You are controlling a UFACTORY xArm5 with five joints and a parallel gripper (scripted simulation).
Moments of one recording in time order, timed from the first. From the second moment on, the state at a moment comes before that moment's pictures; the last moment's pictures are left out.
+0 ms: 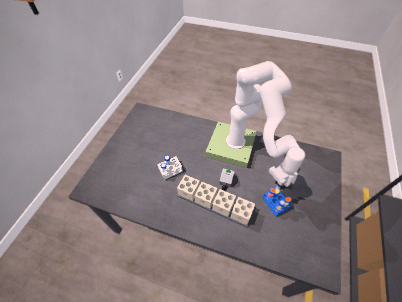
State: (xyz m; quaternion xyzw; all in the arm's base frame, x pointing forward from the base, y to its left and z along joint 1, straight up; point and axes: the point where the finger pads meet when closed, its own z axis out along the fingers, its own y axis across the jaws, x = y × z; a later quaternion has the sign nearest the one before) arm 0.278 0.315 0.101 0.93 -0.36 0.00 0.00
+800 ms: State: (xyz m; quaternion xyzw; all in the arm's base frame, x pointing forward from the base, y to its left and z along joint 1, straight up) arm 0.277 0.315 0.080 0.93 -0.36 0.00 0.00
